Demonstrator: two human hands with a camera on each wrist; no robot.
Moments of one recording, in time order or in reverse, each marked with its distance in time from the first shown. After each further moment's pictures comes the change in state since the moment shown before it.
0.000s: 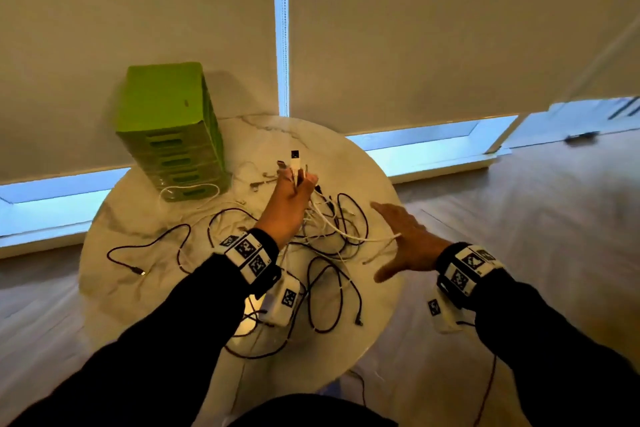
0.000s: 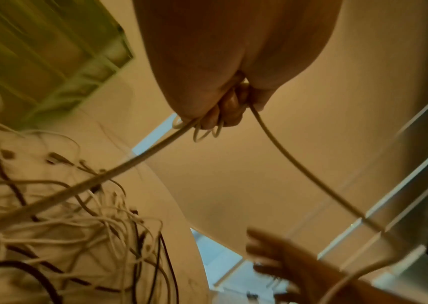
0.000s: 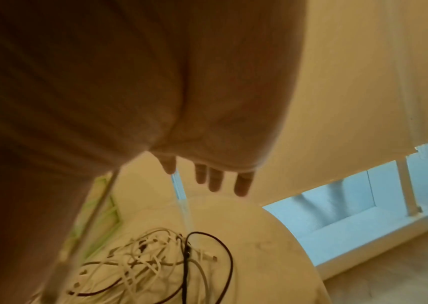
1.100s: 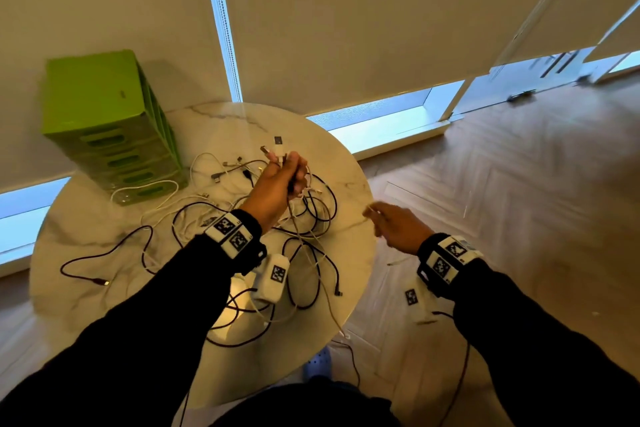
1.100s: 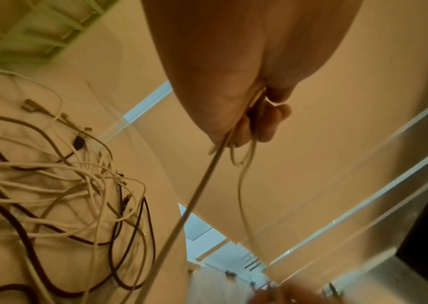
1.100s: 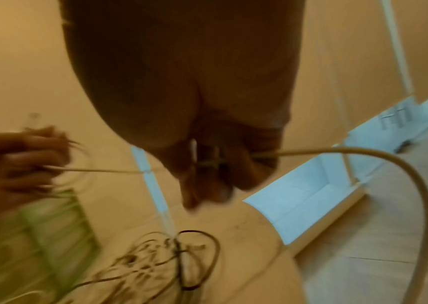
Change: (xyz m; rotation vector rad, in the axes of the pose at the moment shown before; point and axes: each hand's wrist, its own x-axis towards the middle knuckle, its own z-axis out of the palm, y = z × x) left_hand 0.002 -0.001 0.037 -0.298 -0.264 -0.130; right_hand -0.043 0.017 0.030 0.260 0.276 0.197
